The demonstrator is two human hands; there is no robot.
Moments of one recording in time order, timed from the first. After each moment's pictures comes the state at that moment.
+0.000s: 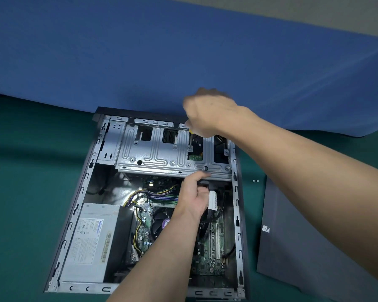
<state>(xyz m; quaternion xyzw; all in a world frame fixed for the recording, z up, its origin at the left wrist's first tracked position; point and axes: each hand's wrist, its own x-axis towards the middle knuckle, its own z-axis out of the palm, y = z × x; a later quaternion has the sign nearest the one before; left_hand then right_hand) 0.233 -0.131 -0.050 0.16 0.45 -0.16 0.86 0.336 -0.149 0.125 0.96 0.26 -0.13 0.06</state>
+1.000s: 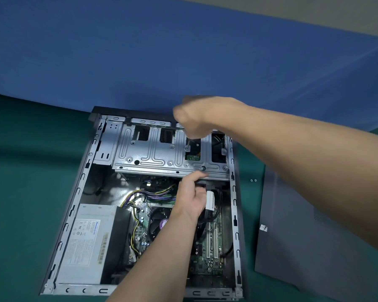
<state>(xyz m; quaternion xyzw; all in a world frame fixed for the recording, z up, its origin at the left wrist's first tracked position) 0.232 -0.130 -0.052 0.18 0.45 -0.16 0.86 0.342 -0.137 0.126 0.89 0.36 -0.21 0.17</state>
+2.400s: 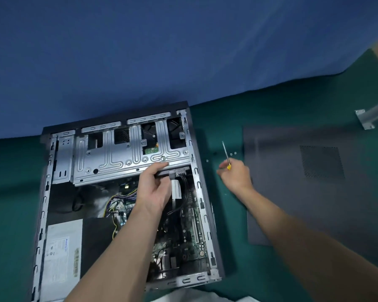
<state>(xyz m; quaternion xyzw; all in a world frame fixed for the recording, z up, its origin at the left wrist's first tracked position) 0.230 -0.132 -0.029 0.28 0.47 -0.13 0.83 0.231 -0.327 -0.087 0.86 -0.27 -0.16 -0.41</state>
